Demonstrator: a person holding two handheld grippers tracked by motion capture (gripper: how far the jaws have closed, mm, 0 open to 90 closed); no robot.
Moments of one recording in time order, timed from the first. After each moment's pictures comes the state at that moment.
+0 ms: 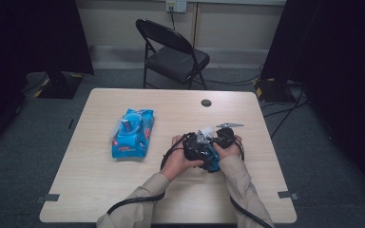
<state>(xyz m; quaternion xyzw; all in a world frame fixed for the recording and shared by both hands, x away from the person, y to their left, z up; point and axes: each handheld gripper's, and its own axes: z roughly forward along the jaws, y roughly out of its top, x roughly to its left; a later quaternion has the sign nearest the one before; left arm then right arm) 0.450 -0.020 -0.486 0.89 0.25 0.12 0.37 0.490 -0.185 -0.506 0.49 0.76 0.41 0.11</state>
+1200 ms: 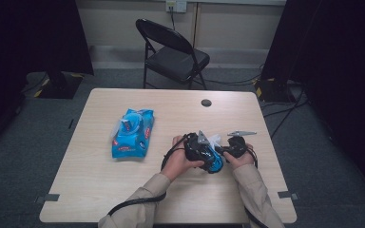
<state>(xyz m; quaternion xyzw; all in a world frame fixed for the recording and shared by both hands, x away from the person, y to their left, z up) 0.448 -0.023 -0.486 0.89 0.24 0.12 0.37 0.458 -0.221 -0.507 0.47 0.77 0.42 0.07</state>
